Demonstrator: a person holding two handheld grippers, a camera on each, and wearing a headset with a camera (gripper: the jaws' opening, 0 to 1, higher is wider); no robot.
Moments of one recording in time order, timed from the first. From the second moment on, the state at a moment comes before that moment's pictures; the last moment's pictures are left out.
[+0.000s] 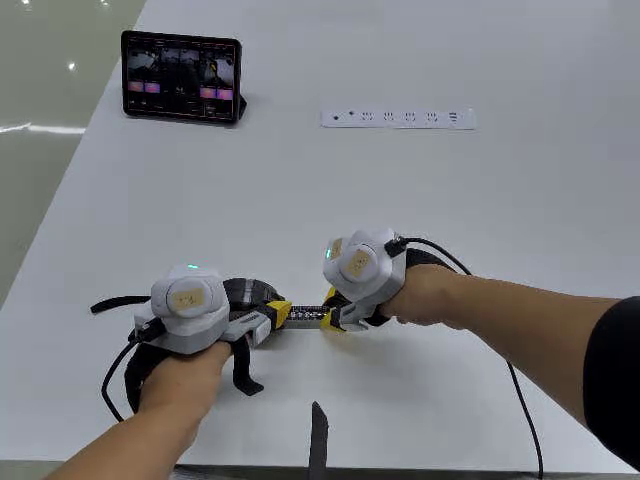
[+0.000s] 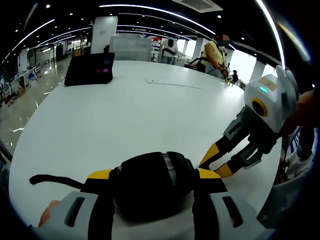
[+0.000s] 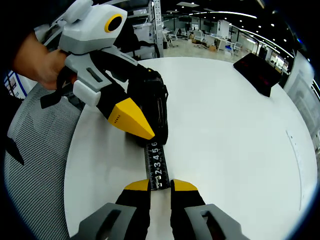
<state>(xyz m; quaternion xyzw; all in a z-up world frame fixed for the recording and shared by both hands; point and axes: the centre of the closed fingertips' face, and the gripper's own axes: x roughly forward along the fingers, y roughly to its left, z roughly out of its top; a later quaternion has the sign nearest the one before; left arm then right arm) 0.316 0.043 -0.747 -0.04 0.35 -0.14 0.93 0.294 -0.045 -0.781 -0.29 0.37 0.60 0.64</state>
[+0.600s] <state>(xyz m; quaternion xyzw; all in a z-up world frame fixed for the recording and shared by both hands) 0.318 0.043 -0.747 -0.04 0.35 -0.14 0.92 0.297 -0.025 -0.778 -0.28 0.36 0.61 0.65</state>
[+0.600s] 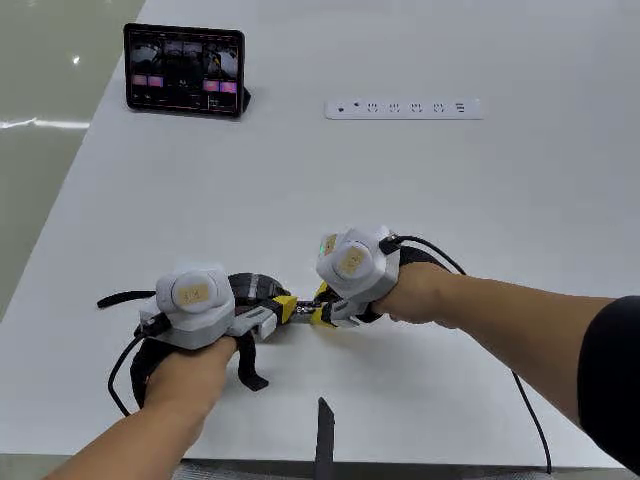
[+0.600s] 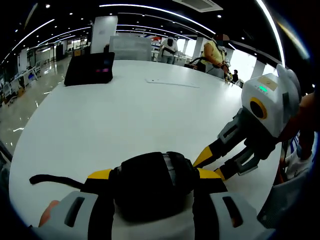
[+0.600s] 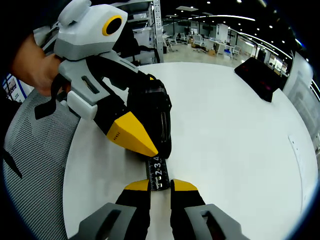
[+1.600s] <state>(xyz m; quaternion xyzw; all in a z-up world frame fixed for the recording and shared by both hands) 0.316 0.042 -0.746 -0.04 0.35 -0.14 0.92 0.294 -0.003 -0.777 -0.27 0.35 0.61 0.66</state>
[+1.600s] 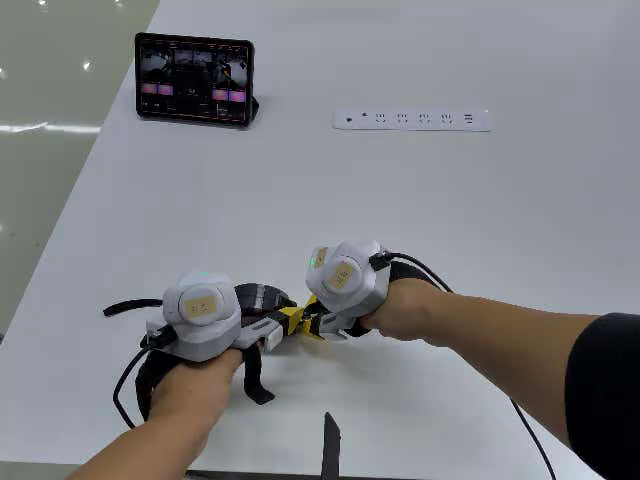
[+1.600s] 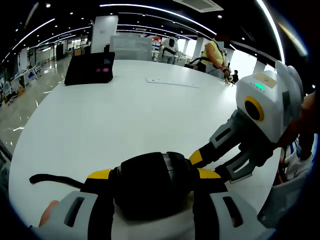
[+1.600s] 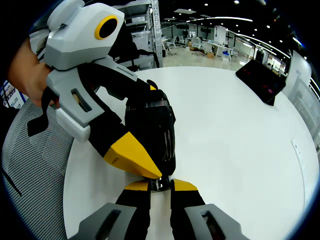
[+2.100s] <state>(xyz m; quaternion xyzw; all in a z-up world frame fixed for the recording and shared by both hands) 0.317 0.041 -0.747 -0.04 0.36 -0.14 0.92 0.293 -0.003 -0.779 -0.27 0.35 0.61 0.66</state>
